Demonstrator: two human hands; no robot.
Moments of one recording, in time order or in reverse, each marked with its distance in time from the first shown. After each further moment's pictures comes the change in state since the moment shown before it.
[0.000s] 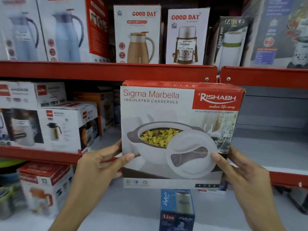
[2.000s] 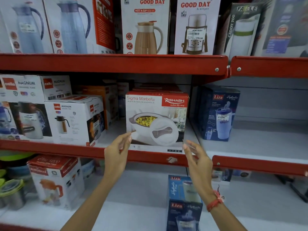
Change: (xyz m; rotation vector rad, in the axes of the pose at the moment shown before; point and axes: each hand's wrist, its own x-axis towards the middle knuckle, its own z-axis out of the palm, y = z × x) left_hand 0.066 -0.102 0.000 0.286 0.173 0.219; right_hand 0.018 0.094 0.098 -0.133 -0.016 -0.068
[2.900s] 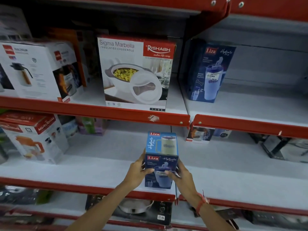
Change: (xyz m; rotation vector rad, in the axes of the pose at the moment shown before) left_hand -0.162 -0.088 0.114 -0.154 -0.665 -0.541; right_hand -0.109 0.162 -0.051 -0.106 -0.410 0.449
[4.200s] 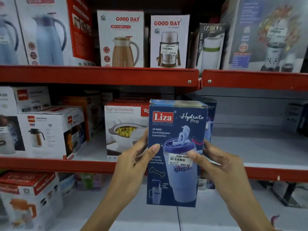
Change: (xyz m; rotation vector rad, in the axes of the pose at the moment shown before) left_hand -0.071 0.259 -0.057 -0.177 0.154 0.528; right_hand -0.054 -0.264 -0.100 0.175 0.257 -0.387
